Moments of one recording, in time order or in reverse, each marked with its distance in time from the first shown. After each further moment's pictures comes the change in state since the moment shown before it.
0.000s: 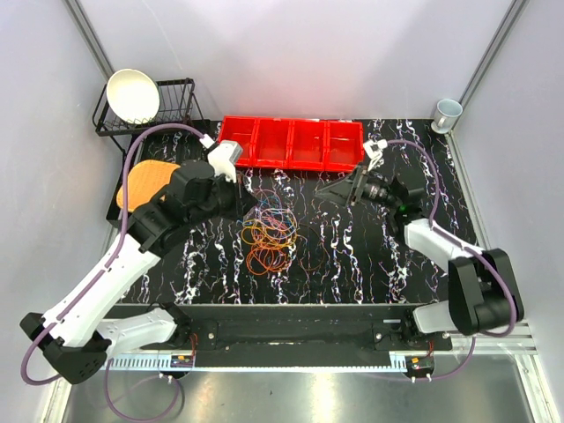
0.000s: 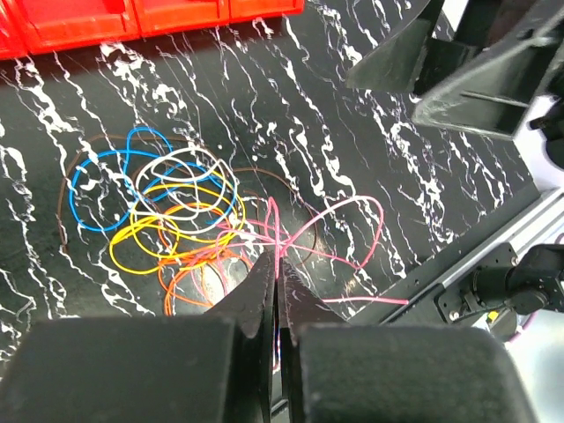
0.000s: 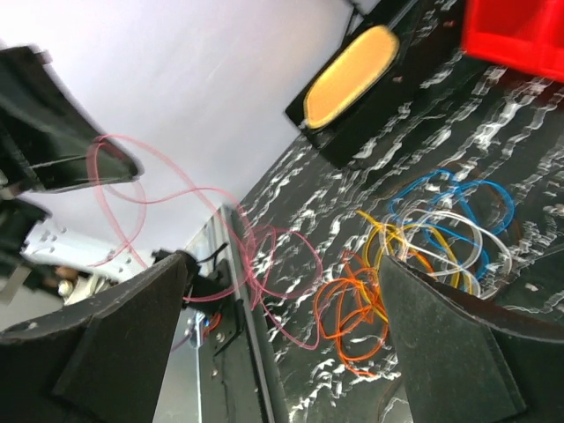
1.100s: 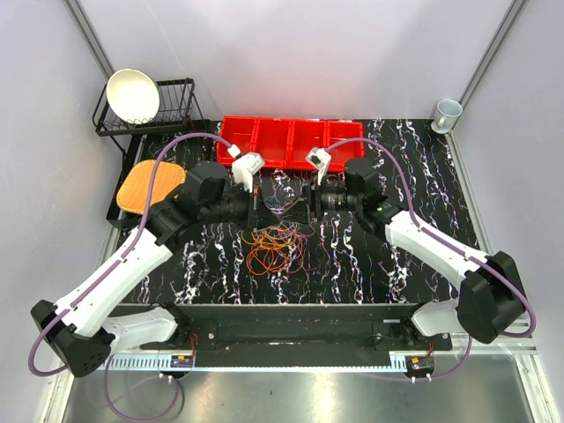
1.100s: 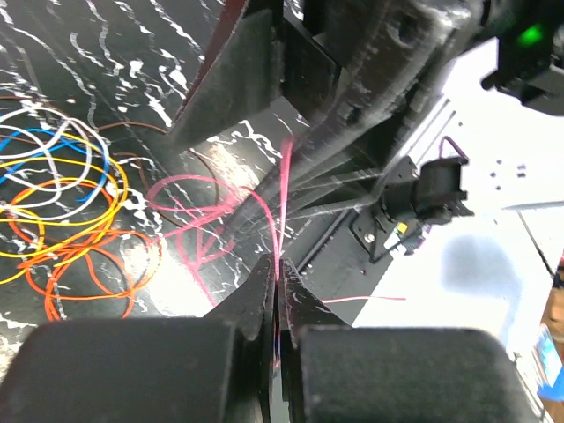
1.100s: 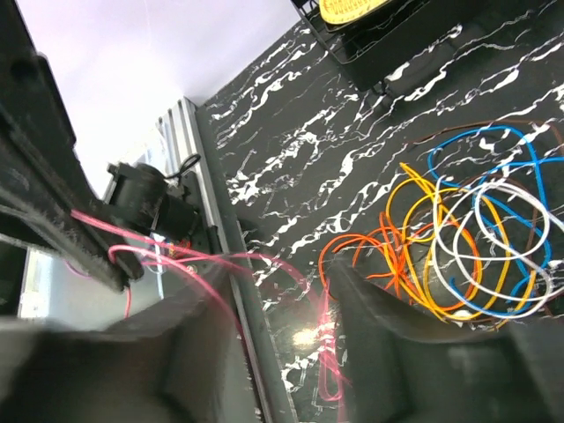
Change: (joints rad) left arm -0.001 0.050 -0.072 0.077 0.356 -0.048; right arm 0.376 -0.036 0.284 -0.703 0.216 -0.480
